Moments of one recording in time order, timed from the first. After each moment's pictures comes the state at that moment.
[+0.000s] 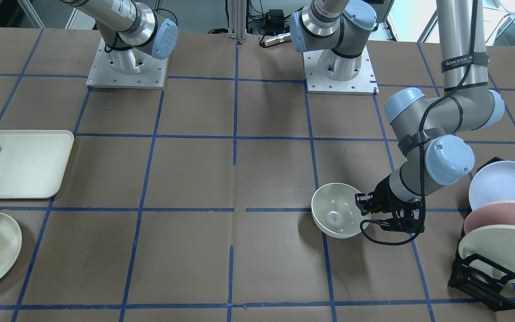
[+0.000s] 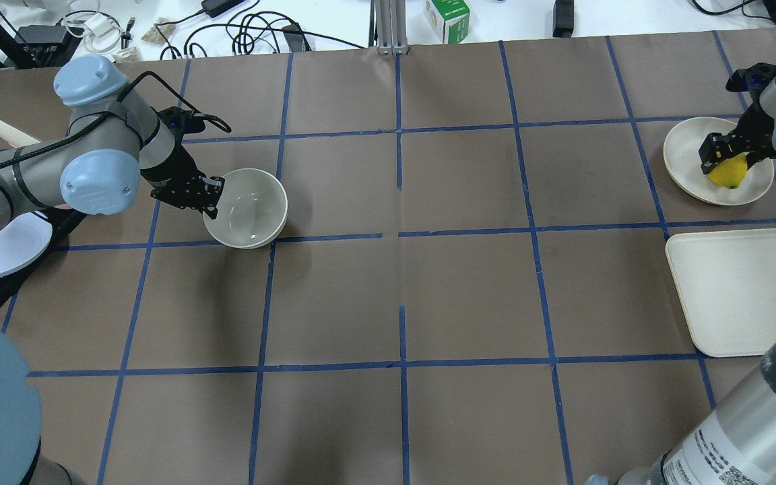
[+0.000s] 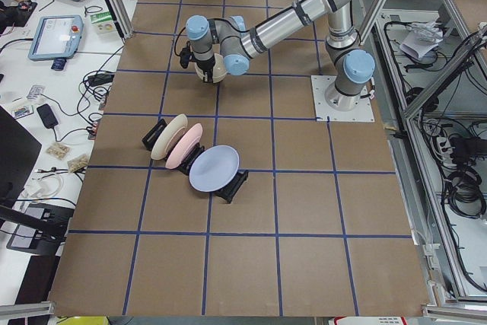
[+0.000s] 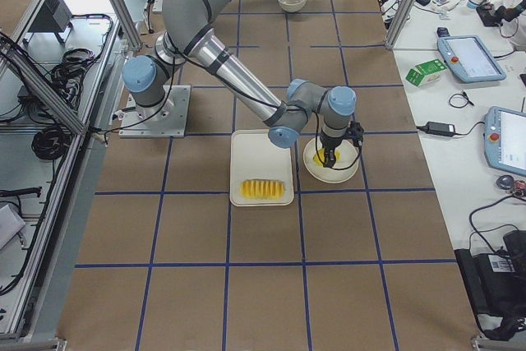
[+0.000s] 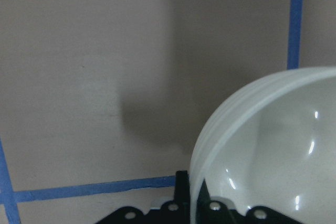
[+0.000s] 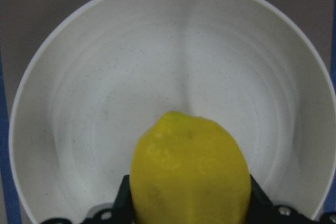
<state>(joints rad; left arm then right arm) -1.38 -1.94 -1.78 -1.05 1.49 0.25 1.05 -0.97 1.55 -2.21 -1.61 -0.51</state>
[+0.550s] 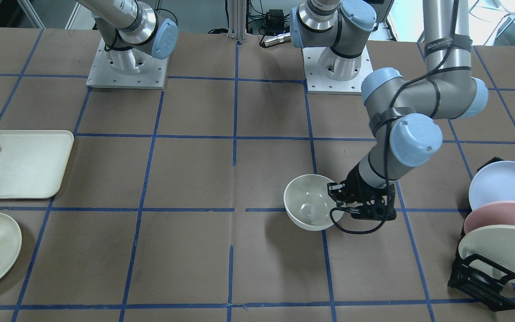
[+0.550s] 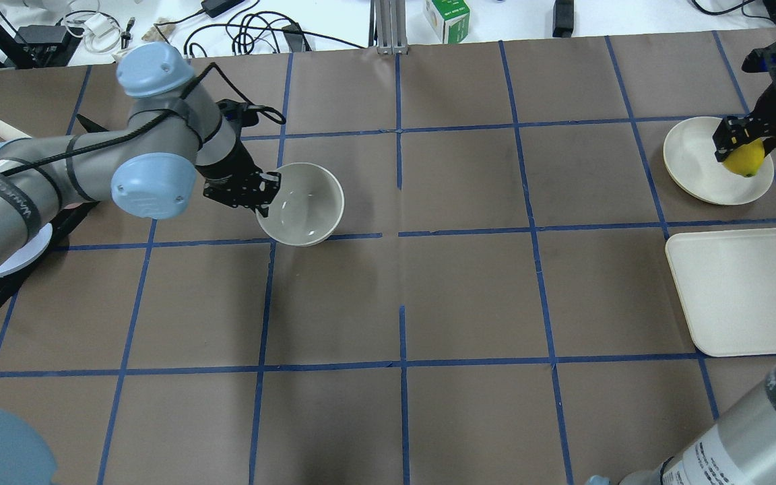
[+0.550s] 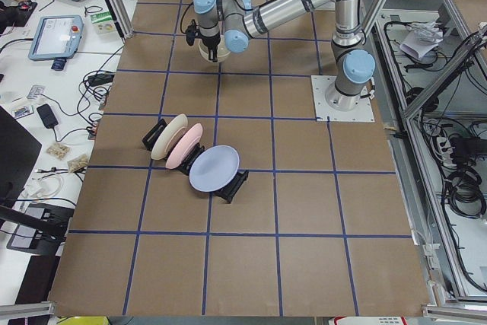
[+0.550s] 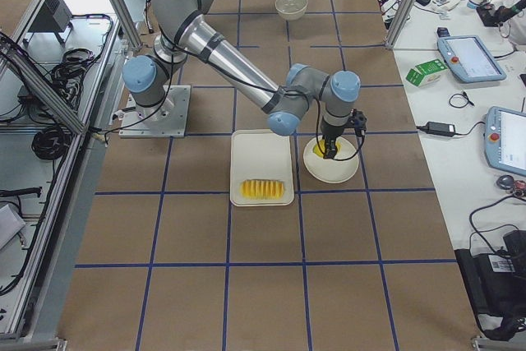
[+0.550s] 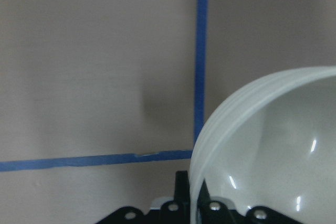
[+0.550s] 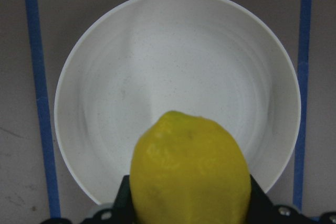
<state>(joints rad) -1.61 -1.91 -1.79 -1.06 1.47 -0.07 1.05 -1.06 1.51 -2.06 -1.62 -0.51</state>
